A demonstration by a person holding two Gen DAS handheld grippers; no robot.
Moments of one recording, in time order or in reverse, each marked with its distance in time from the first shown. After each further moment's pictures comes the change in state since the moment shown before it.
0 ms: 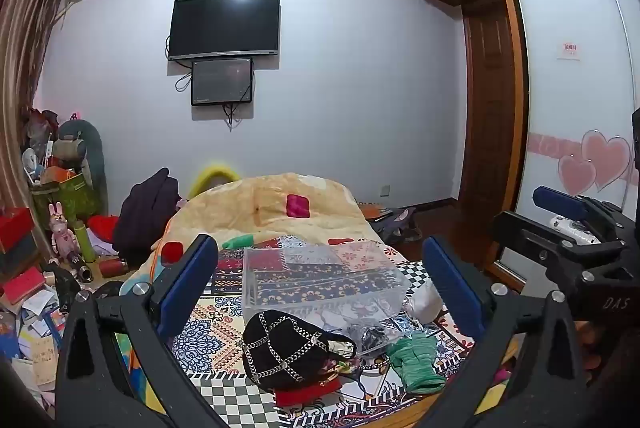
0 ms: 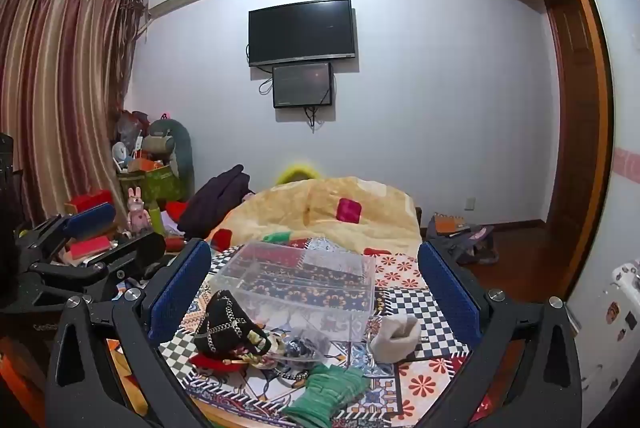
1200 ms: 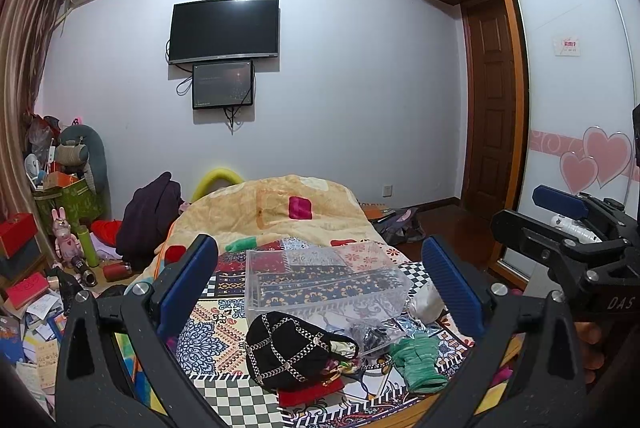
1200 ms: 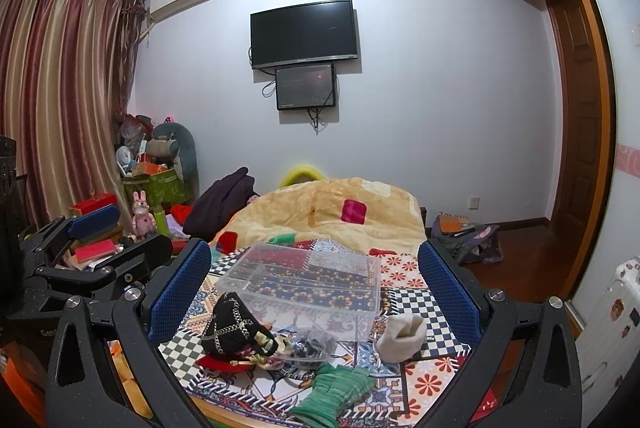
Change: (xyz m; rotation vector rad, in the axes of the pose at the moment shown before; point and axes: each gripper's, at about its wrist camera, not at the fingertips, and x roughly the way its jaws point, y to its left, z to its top) left arm -0.004 -0.003 0.001 0.003 0.003 0.007; right arm -0.002 0.003 0.000 0.013 -0.006 0.015
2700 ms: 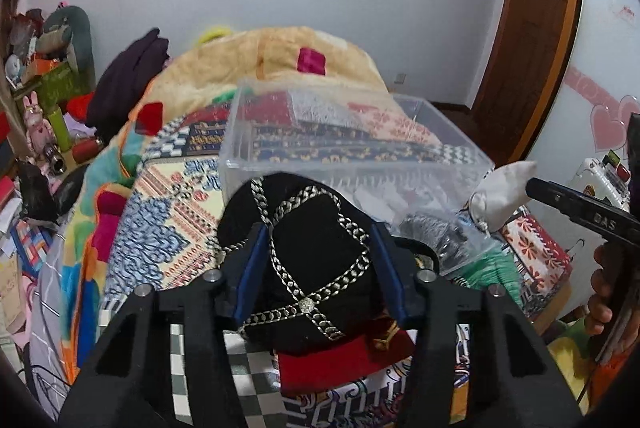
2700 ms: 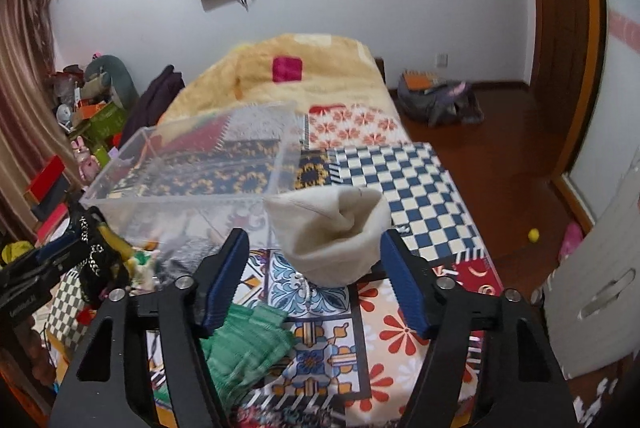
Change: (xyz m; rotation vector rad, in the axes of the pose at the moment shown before) left arm 0.150 0.033 -0.111 -0.222 0.426 -0.070; right arm 0.118 -0.106 -0.090 0.226 0.481 -0.094
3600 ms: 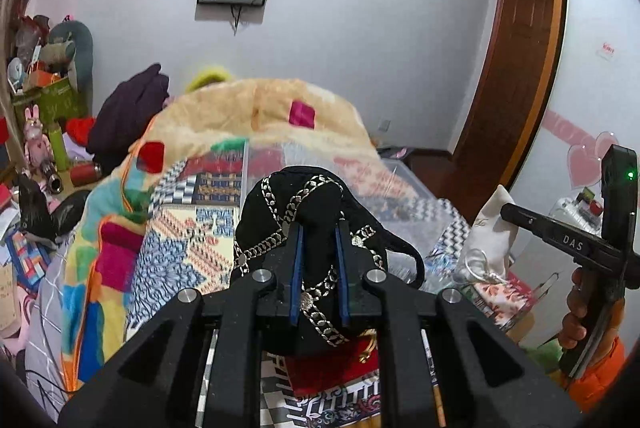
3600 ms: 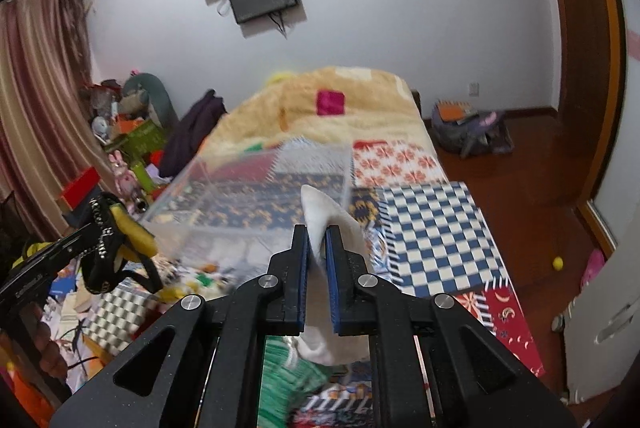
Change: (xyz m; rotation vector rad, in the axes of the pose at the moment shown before) left arm -0.072 0.013 0.020 0.002 -0.167 -0.037; right arm -0.048 0.032 0.019 -0.047 -0.138 0.132
